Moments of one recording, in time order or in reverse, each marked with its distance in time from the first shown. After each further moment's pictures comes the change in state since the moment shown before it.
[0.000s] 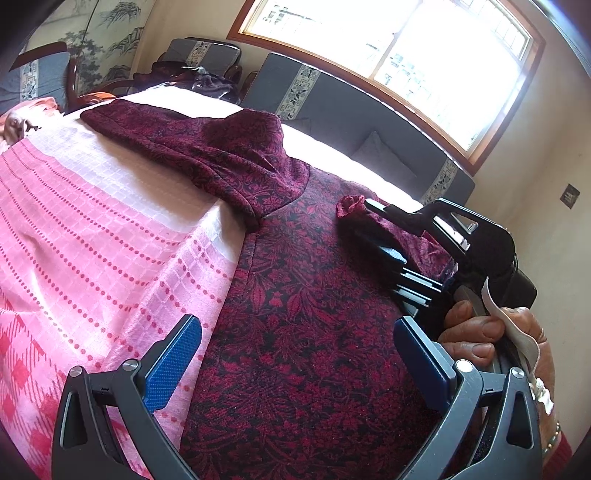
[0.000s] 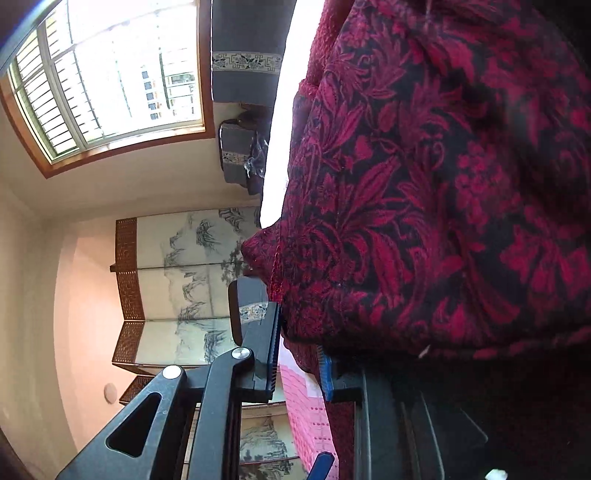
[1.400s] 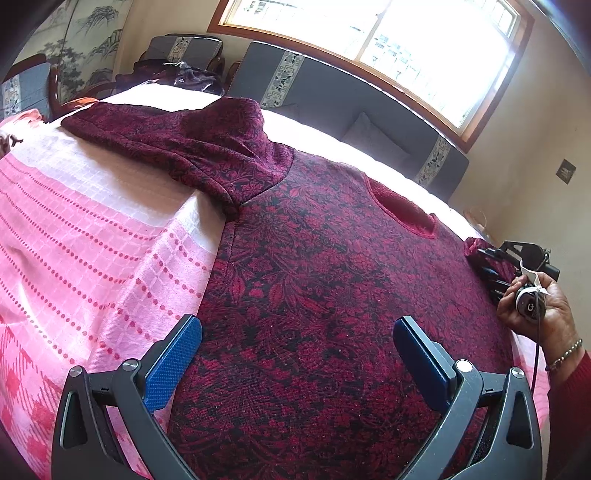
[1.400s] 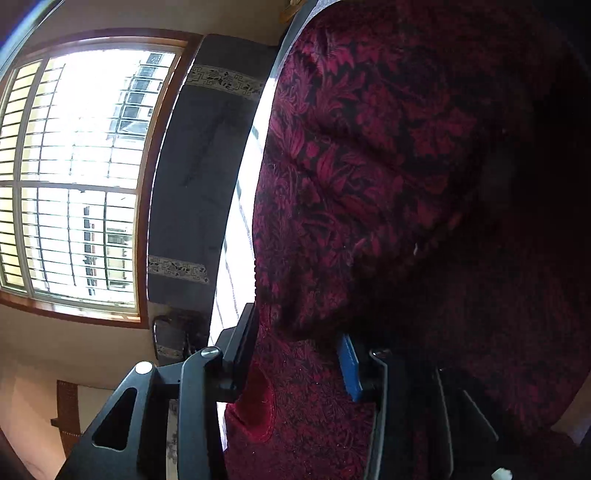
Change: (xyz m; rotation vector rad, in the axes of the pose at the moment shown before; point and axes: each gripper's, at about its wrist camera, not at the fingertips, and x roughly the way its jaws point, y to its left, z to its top) left arm 0.014 -0.008 -0.002 0.066 0.049 -0.013; right arm -0.263 -0.034 0.072 0.186 -0.773 -0.304
